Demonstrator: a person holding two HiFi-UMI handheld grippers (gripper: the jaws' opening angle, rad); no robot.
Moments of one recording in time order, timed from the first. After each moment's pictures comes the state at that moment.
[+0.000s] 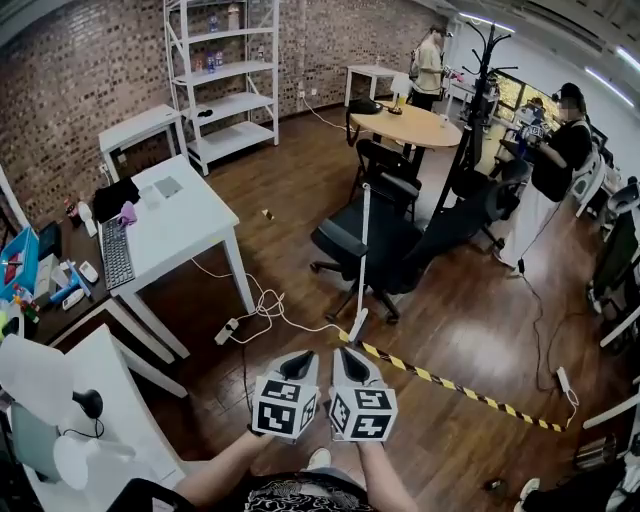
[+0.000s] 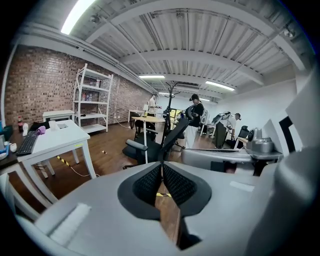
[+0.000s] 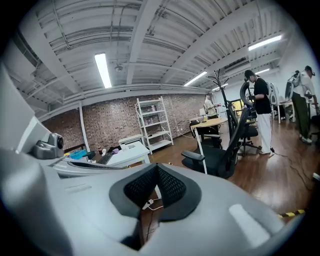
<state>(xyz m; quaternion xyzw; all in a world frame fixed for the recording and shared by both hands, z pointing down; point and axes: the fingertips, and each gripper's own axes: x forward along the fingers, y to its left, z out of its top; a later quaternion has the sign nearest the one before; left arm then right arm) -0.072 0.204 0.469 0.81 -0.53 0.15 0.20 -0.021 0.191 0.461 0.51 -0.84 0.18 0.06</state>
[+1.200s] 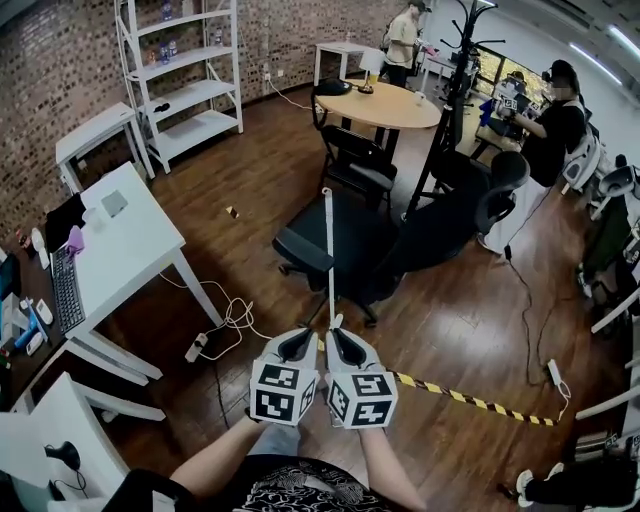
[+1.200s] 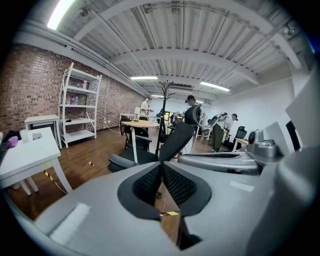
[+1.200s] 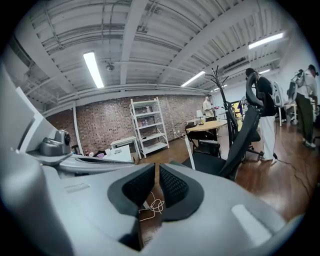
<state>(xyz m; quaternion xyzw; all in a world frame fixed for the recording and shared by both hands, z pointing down) 0.009 0.000 0.470 0.84 -0.50 0.14 0.17 0.047 0.000 0.467 0.52 -0.83 0.18 0.06</state>
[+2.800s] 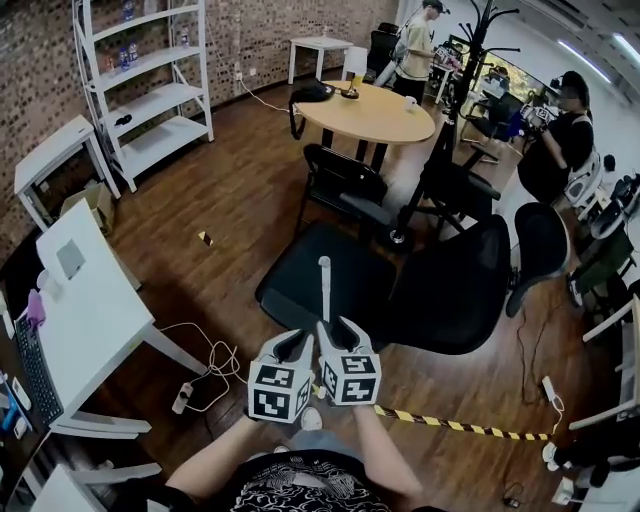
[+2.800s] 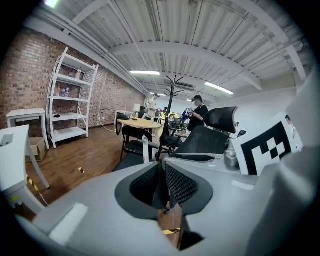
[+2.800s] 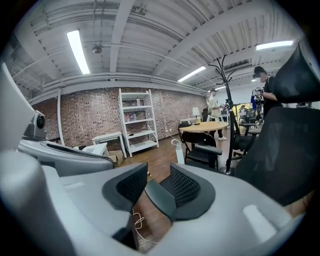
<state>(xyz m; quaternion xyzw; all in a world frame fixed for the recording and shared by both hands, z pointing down) -0.012 -0.282 0.490 0.85 -0.46 0.13 0.20 0.034 -0.316 0.510 0.56 -0.81 0.16 0.10</state>
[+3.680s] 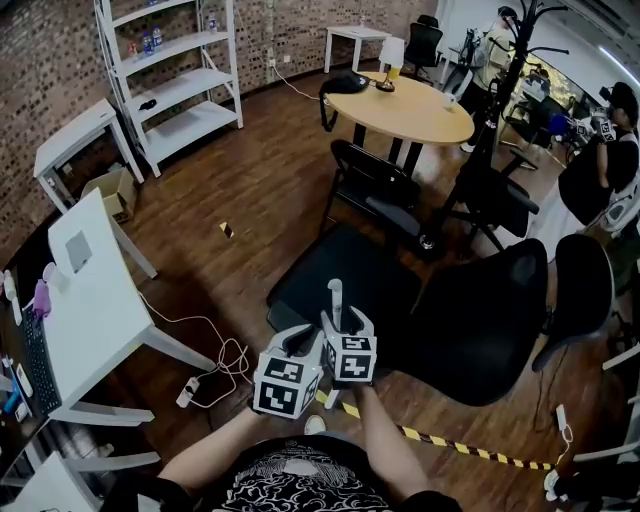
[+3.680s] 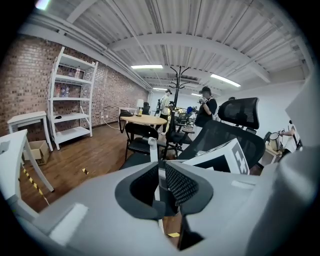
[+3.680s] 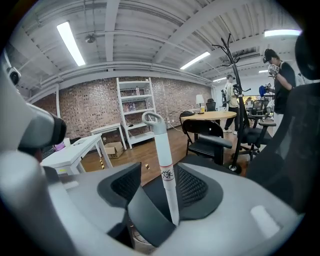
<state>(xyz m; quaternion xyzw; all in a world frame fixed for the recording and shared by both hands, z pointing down) 0.008 -0.374 0.517 0.84 -0.48 0.16 0.20 0.047 -0.448 0.599 0.53 -0.81 0.19 0.14</state>
